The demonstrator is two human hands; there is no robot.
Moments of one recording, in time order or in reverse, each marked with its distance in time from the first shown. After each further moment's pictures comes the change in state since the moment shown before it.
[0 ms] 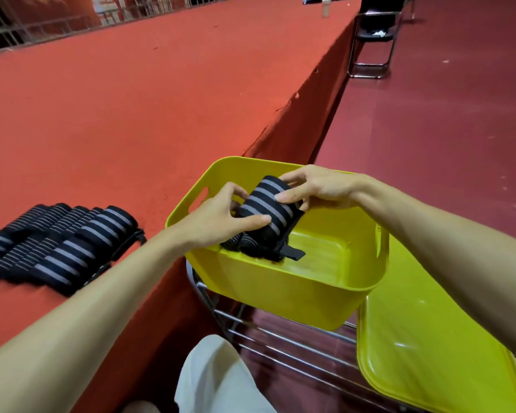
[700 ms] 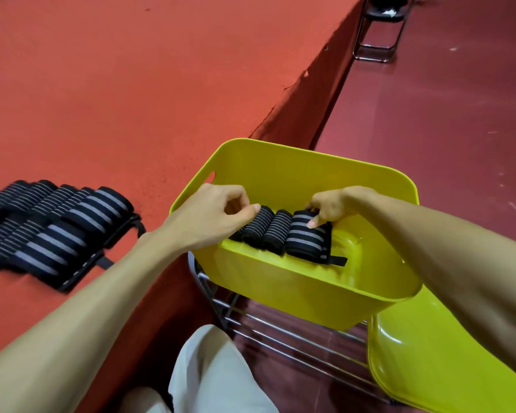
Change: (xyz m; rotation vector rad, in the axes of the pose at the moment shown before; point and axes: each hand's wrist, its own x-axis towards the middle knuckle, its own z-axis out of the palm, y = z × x) left_hand 0.010 -0.044 -0.007 0.189 0.146 0.283; right_hand 0.069 0.075 -0.023 -0.897 -0.049 0.537
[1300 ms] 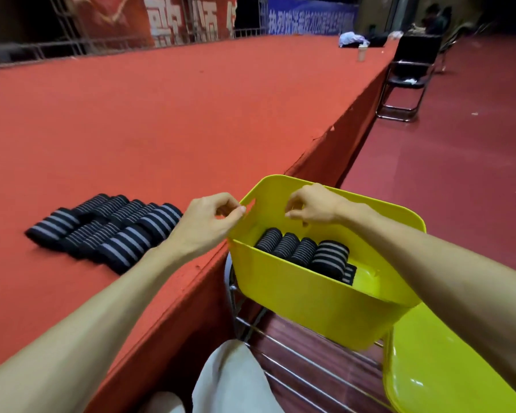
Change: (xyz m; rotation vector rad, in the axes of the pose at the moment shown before) left_hand -0.064 0.008 -0.055 -0.026 0.309 -0.138; right_hand -0.075 -0.104 -0.026 -0.150 0.547 -0.416
